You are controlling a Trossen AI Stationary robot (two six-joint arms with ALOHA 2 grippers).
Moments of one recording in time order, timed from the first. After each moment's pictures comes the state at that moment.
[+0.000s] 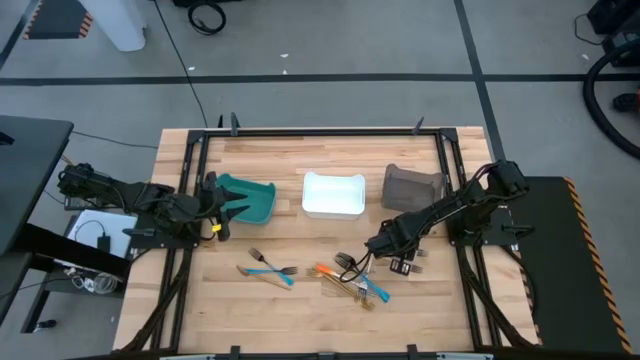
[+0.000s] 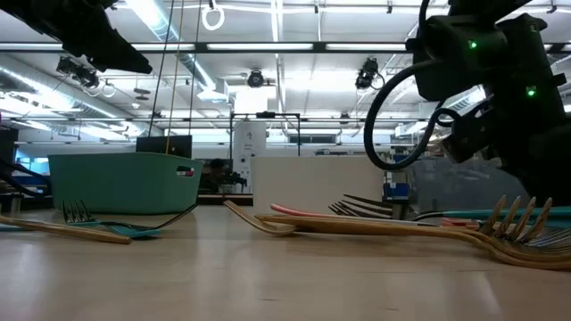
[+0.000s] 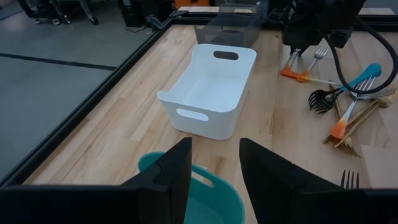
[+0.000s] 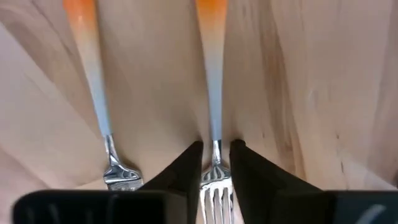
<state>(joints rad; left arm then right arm) -0.32 0.54 0.52 -0.46 -0.62 -0.22 0.30 1.71 0.85 -0.92 -0.06 0.68</state>
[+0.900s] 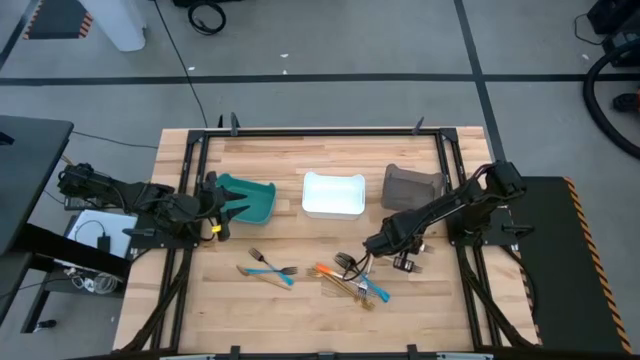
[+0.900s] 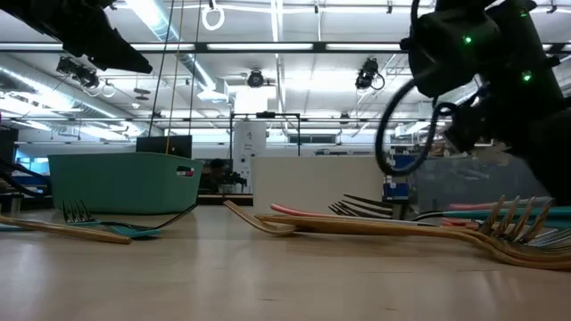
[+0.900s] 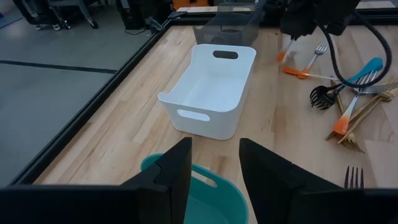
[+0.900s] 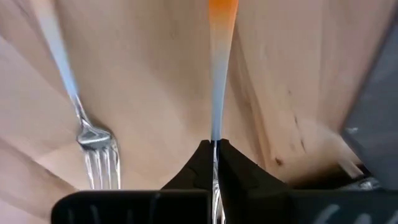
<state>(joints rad) -0.32 0.54 0.52 -0.46 -0.62 -0.19 0.29 1.71 0.97 -1.16 -0.05 0.69</state>
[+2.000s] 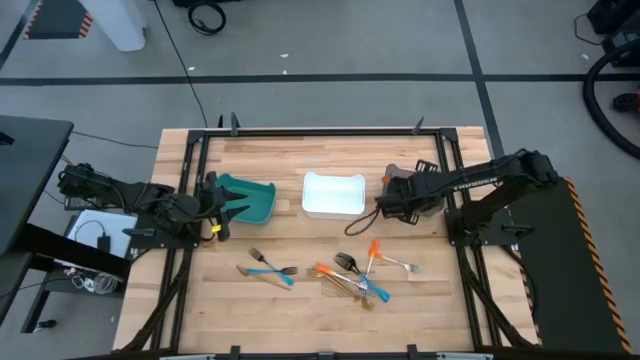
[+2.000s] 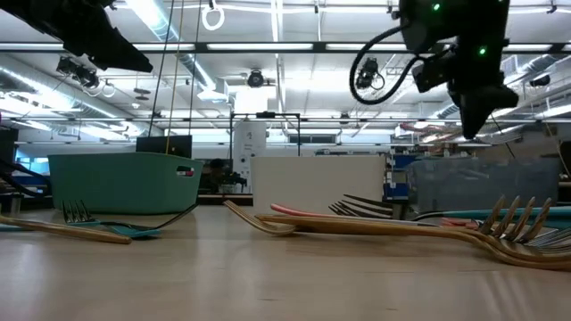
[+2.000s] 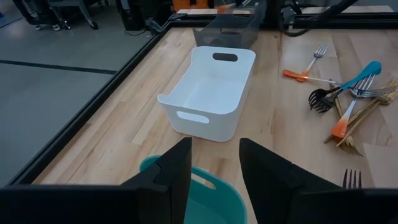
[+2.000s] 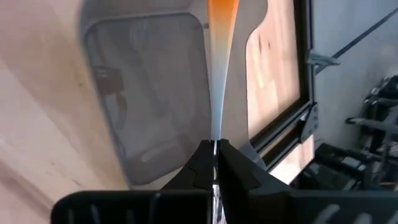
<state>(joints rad) -0.32 0.54 0.52 -0.45 -0.62 -0.19 0.03 1.41 1.00 -1.37 0.55 0.50</state>
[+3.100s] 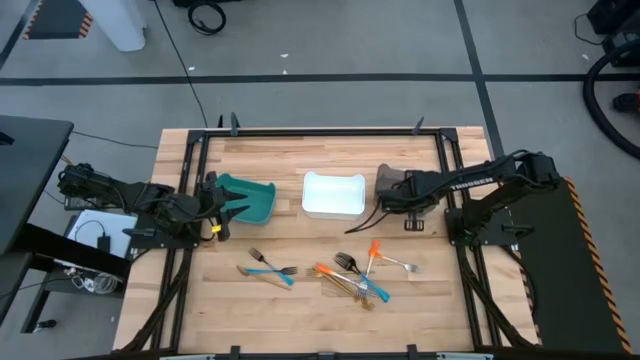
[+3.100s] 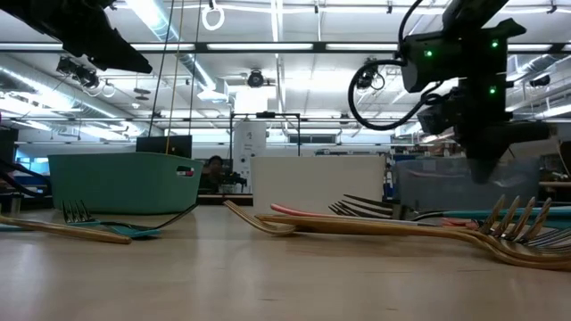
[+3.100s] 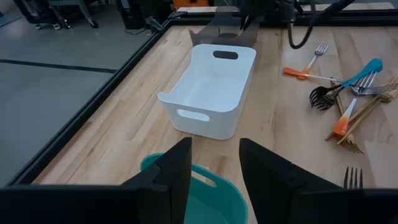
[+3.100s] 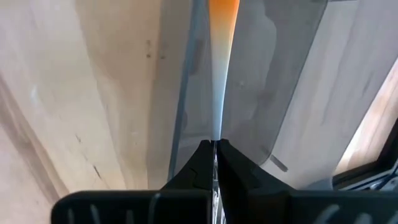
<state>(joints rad) -0.32 0.54 0.52 -0.46 -0.62 -0.19 -0.06 1.39 0.79 -1.06 0.34 0.03</state>
